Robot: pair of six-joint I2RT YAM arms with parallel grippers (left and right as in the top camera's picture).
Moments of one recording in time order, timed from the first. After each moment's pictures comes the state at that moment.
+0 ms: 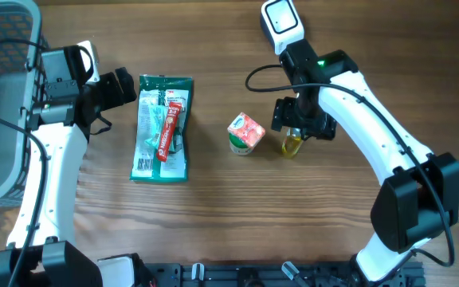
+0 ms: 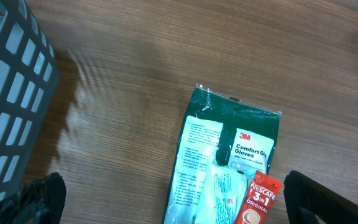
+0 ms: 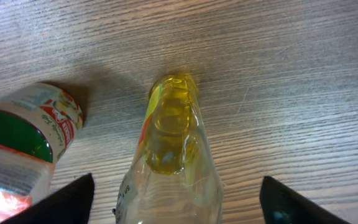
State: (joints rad) left arm 0.13 1.47 1.19 -0.60 0.05 -0.17; right arm 0.39 1.85 1.54 -1.27 0.00 0.59
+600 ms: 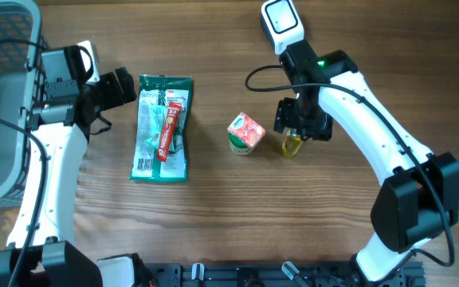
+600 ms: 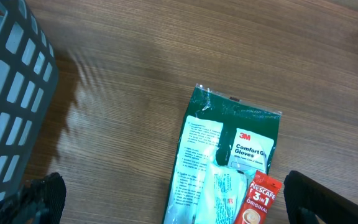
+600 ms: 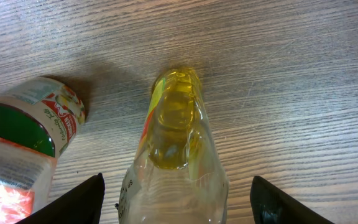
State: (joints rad) left arm 0.13 1.47 1.19 -0.60 0.05 -0.17; right arm 0.39 1.85 1.54 -1.28 -0.02 0.59
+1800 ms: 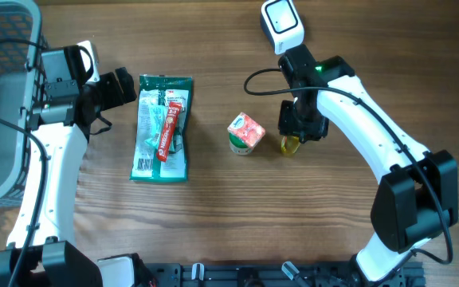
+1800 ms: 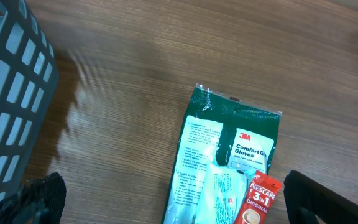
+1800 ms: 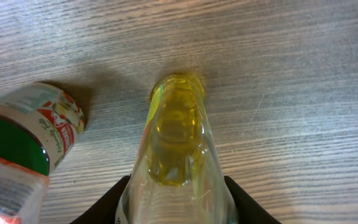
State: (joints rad) left arm 0.13 1.47 1.19 -0.60 0.05 -0.17; right arm 0.39 1.85 1.48 -1.19 -0.03 0.57
